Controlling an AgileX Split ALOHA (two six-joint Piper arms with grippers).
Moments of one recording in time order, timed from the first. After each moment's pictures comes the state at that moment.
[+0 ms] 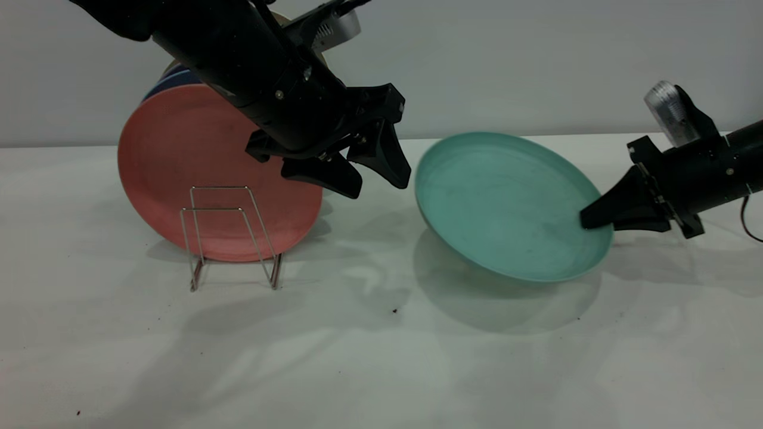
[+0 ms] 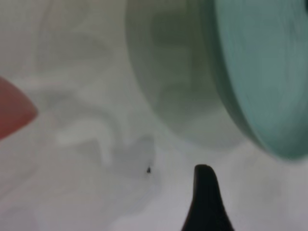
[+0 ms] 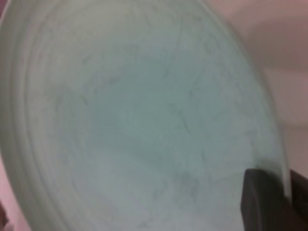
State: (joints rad) left arm -0.43 2.06 -1.29 -0.85 0.38 0.52; right arm -0.16 2.48 -1.47 1.28 0.97 -1.15
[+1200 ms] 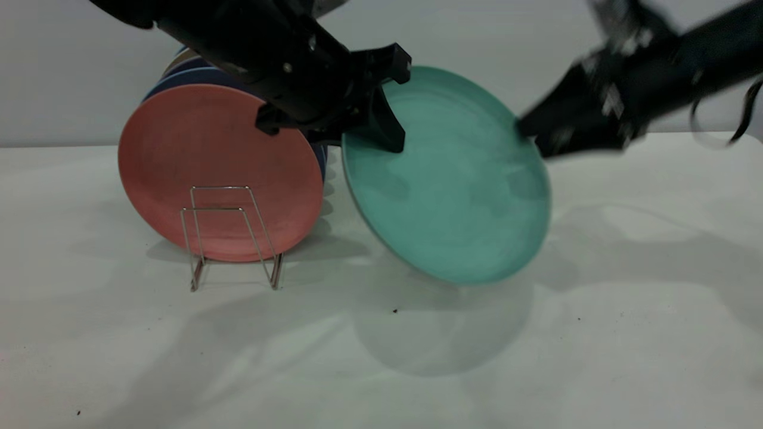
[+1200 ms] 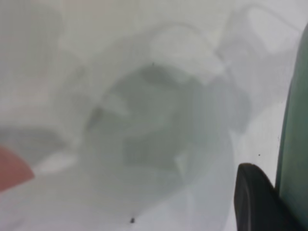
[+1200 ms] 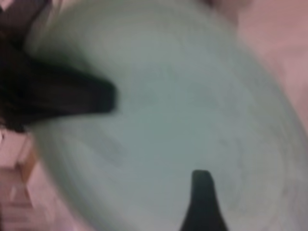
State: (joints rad) left arm -0.43 2.04 -1.30 -0.99 0.32 0.64; right arm -0.04 2.24 -1.48 1.24 1.12 -1.22
